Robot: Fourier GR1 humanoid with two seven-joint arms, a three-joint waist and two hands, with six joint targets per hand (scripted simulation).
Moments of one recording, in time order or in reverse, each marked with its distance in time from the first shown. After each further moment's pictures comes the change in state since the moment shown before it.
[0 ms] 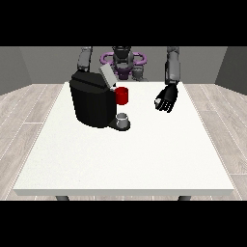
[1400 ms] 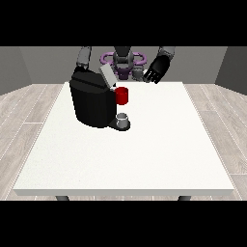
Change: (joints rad) left arm -0.246 -0.113 0.083 -0.069 0.061 -0.360 0.061; right arm 0.020 -0.021 -0.035 0.183 0.031 -0.047 -0.032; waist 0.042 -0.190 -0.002
